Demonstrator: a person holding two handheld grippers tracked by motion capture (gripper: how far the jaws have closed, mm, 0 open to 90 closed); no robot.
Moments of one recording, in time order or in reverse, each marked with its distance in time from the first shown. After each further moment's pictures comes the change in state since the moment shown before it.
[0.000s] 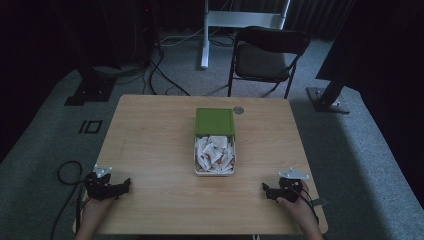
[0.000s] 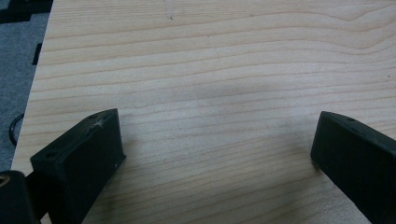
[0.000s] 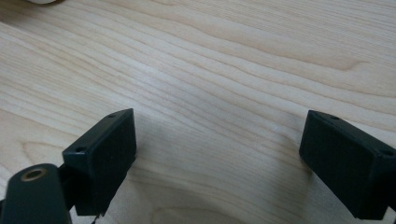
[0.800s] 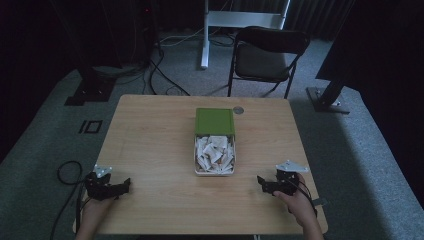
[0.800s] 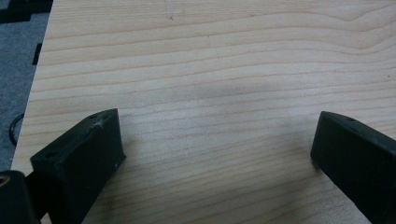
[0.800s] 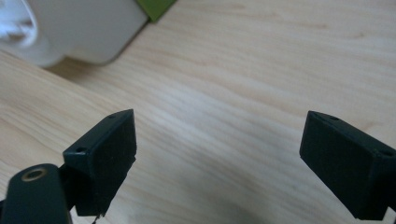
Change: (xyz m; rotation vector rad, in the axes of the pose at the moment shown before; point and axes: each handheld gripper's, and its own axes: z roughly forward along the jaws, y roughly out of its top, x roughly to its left) left arm 0.000 0.000 0.000 0.000 0.000 0.000; right arm 0.013 0.035 -0.012 -0.061 0.066 0.000
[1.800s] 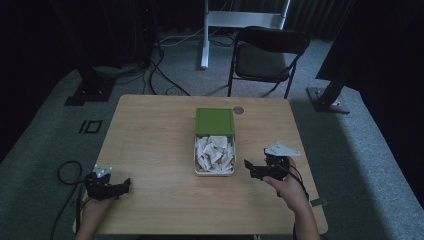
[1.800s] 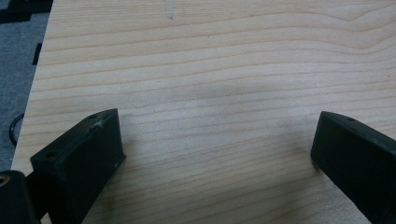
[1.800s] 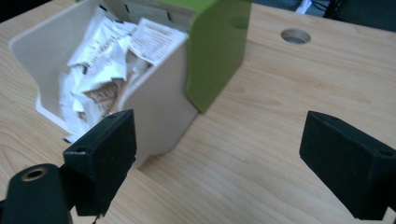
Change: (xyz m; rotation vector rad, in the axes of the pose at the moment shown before) left arm 0.000 0.000 0.000 -0.001 -0.001 -0.002; right arm 0.035 0.070 -0.010 -0.124 0.077 -0.064
